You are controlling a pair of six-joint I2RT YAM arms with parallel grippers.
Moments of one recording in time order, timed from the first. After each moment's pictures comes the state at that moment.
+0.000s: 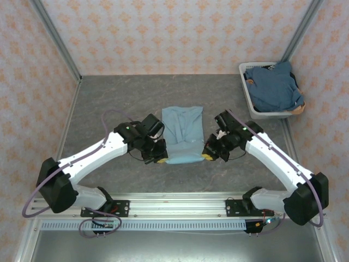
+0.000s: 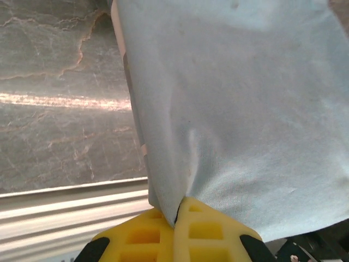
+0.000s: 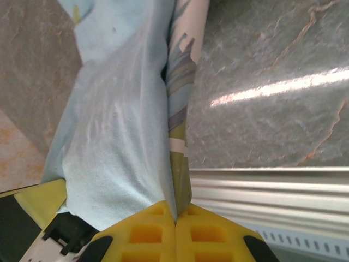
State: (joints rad) left arm -0.70 1.34 1.11 -0.96 0.35 -1.10; right arm 0.52 1.20 1.04 -1.07 -0.51 1.06
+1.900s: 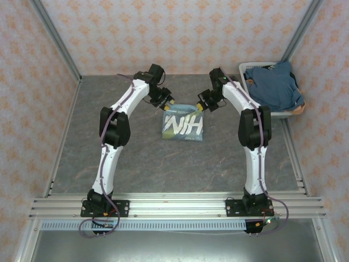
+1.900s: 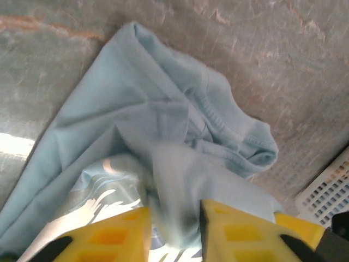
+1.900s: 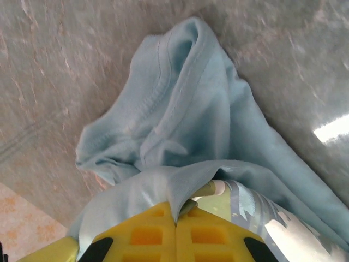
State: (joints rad) left arm -0.29 2.43 2.30 -1.10 0.43 -1.09; right arm 0.24 2.23 1.95 -0.99 -0.44 1.19
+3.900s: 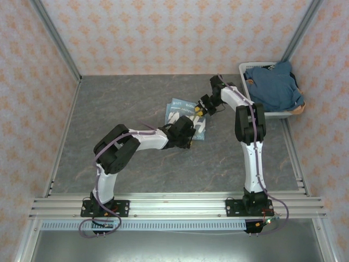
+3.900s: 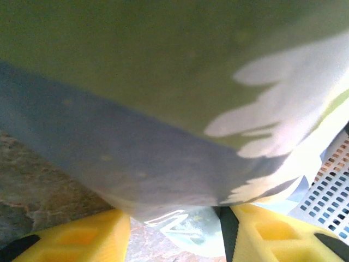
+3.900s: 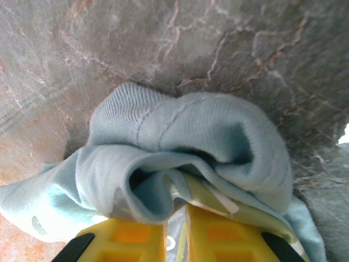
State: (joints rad) left arm -0.75 2.01 1.19 -0.01 0.00 -1.89; right arm 0.21 2.39 1.95 -0.86 -0.57 1.06
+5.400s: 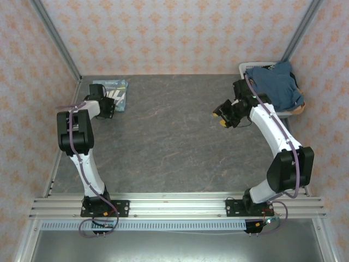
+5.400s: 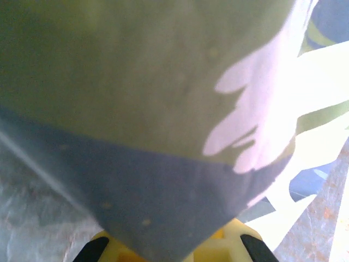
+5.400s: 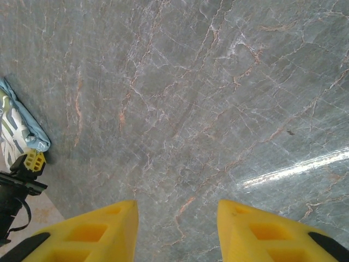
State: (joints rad) left arm 0.21 2.08 1.39 -0.29 0.17 -1.22; right arm 0.18 1.52 1.36 -0.97 -0.36 0.96
